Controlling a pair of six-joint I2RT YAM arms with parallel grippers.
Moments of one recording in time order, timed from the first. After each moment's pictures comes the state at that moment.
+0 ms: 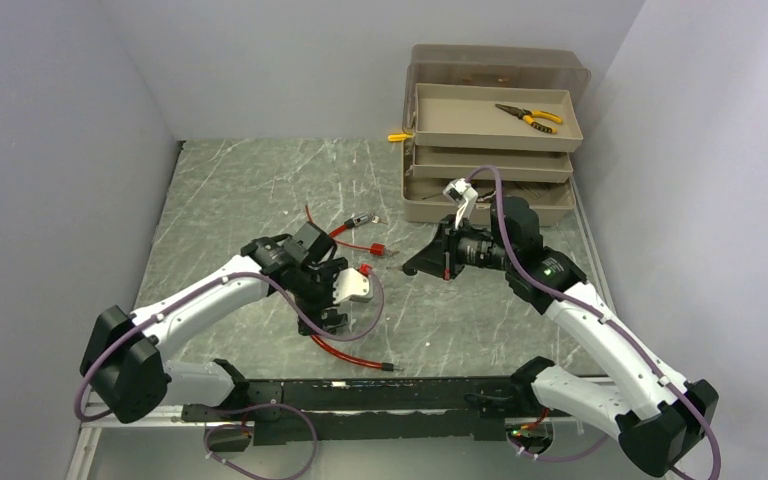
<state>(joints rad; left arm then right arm) -0.71 1.27 0.95 -0.86 0.36 0.74 0.56 0.96 0.93 -0.37 -0.59 0.40</state>
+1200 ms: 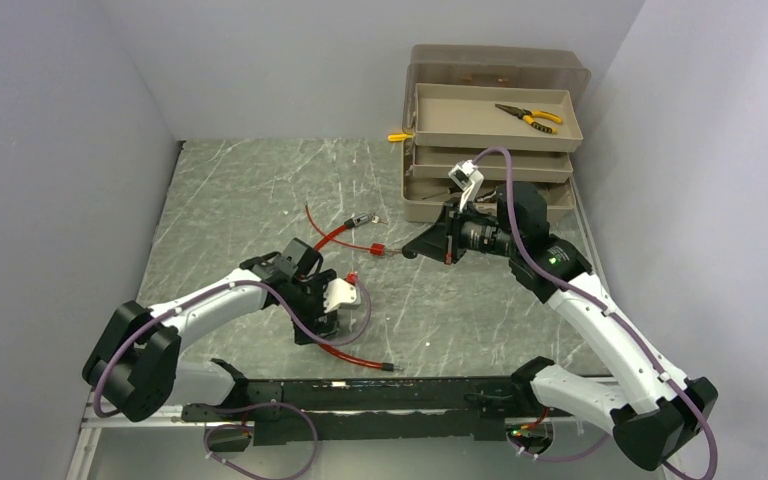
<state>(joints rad) -0.61 1.30 0.70 -0.61 0.44 0.77 0.52 1.01 1.04 -0.37 -0.61 0.41</state>
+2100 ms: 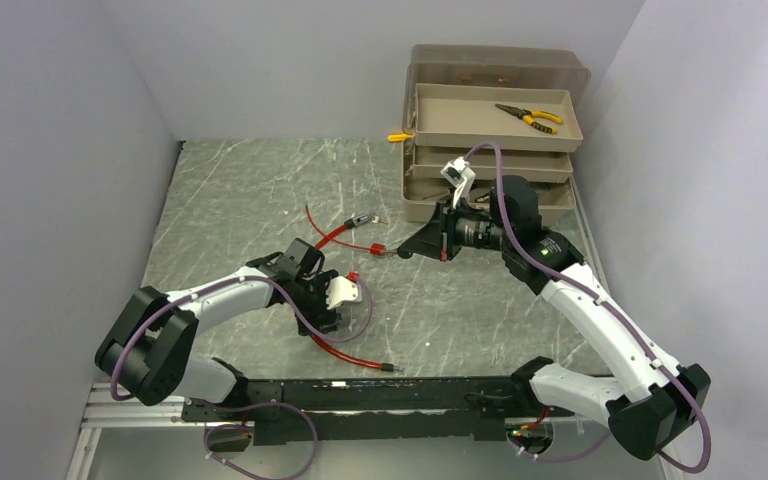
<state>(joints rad) -0.58 1.38 0.66 -0.47 0.42 0.80 0.52 1.06 1.06 -0.37 -0.65 0.42</state>
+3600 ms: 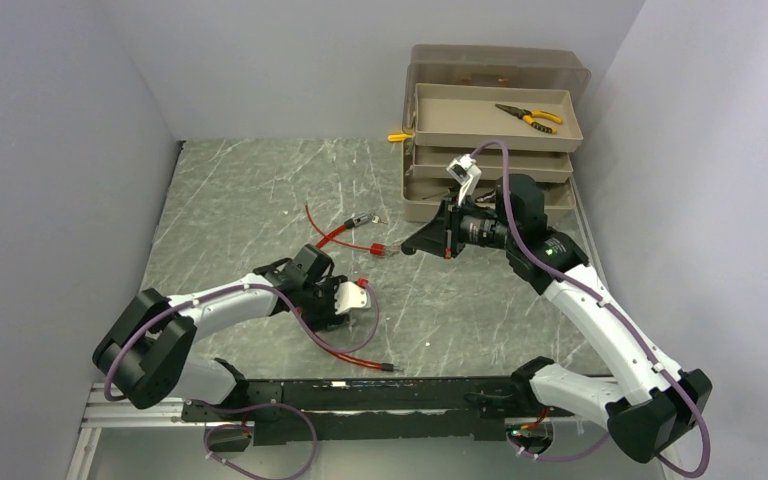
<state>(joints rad) -0.67 1.37 0.64 -0.36 0.34 0.76 0.49 1.05 1.07 -0.37 -0.66 0.41</state>
